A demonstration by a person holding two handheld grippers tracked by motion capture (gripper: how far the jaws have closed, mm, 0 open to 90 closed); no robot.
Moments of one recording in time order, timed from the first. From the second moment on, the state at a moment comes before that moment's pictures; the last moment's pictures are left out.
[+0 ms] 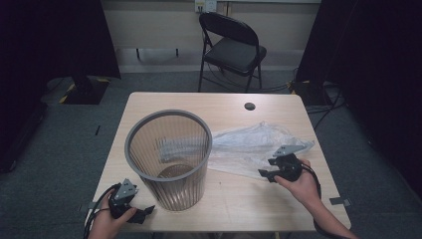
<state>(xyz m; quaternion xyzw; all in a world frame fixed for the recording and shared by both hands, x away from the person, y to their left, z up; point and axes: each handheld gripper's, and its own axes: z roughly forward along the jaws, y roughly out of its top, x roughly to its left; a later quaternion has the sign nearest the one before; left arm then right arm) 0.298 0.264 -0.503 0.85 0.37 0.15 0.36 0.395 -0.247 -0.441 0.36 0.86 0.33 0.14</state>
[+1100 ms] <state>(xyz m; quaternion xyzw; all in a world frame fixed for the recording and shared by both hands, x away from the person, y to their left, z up) 0.292 0.264 -0.504 0.84 0.37 0.16 0.36 0.462 -0.255 -0.475 0.45 0.83 0.30 0.11</state>
